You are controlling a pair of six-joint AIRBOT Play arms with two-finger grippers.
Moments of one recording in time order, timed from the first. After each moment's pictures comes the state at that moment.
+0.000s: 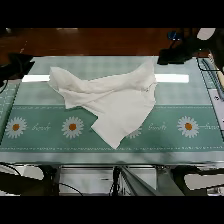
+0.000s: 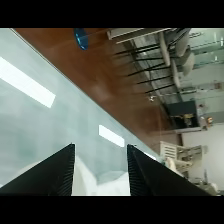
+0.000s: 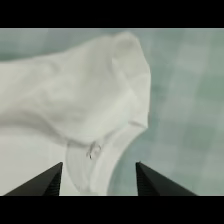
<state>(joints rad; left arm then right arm) 0.55 -1.72 1.35 0.12 -1.08 -0.88 0.07 -1.60 1.75 -1.42 1.28 1.51</state>
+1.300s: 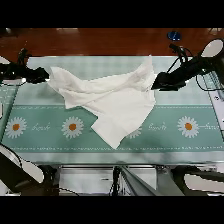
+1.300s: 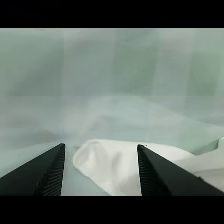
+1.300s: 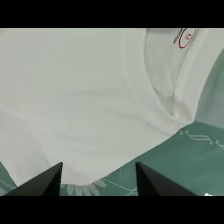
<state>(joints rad) 0.37 -2.06 1.84 0.99 -1.21 -1.16 0.03 -1.45 1.42 -1.11 1.43 1.45</state>
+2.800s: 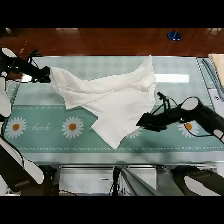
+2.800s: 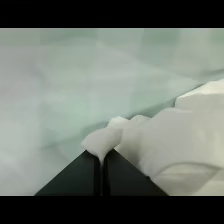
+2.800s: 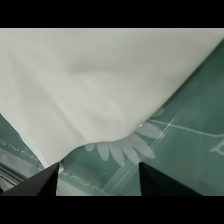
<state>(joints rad) 0.29 -2.13 2.02 1.05 -1.51 -1.31 0.17 -1.18 0.61 -0.78 1.06 1.46</state>
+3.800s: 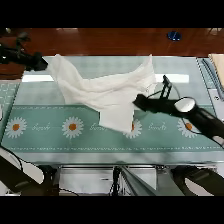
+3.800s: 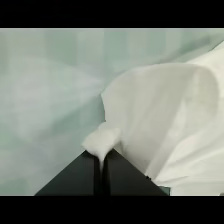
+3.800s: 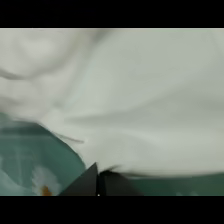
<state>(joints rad) 0.33 -1.96 2.04 0.83 -1.51 -1.26 0.31 -1.06 0.73 -0.65 0.54 1.53</state>
